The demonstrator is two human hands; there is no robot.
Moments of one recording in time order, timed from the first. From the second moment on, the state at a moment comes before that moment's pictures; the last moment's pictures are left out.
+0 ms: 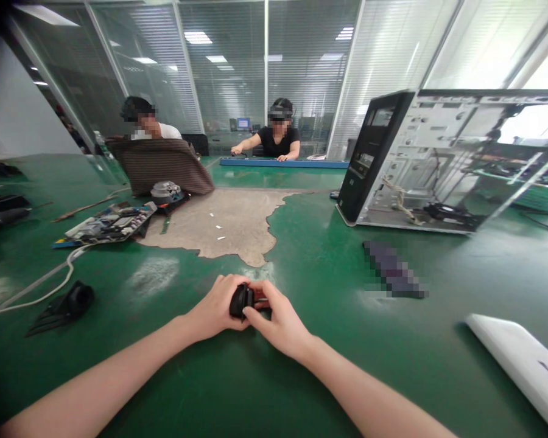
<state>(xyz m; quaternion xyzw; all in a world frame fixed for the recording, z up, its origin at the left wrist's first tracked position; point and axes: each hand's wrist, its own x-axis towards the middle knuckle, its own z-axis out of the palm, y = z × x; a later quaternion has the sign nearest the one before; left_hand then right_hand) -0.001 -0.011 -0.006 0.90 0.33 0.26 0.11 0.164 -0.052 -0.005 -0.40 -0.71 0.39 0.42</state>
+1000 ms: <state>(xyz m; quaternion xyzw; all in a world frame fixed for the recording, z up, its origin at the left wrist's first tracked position) -0.002 -0.013 -0.015 0.90 0.32 0.27 0.07 0.157 -0.054 -0.018 -0.41 -0.69 0.39 0.46</state>
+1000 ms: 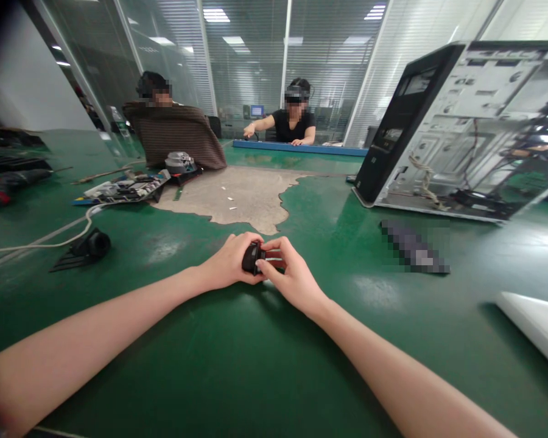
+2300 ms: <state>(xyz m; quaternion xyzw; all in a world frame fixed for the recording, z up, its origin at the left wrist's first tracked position) 0.000 -0.013 -0.015 0.89 0.35 0.27 0.08 0.167 -0.052 -0.023 -0.43 -0.69 0.37 0.45</state>
